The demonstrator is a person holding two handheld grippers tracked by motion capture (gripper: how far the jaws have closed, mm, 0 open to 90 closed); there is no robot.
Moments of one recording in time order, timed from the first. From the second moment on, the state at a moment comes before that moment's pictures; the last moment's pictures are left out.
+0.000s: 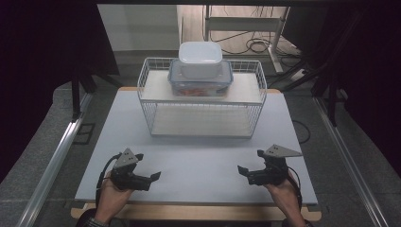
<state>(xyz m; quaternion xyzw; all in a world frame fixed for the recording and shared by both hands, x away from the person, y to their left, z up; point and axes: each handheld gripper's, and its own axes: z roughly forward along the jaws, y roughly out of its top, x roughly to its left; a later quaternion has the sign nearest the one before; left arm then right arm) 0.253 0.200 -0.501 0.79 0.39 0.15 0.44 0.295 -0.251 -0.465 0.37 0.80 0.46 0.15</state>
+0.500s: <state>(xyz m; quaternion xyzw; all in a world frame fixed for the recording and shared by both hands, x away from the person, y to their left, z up) 0.254 0.198 -0.516 0.80 0.40 0.16 0.43 0.292 -0.262 -0.481 0.38 0.80 0.44 0.15</state>
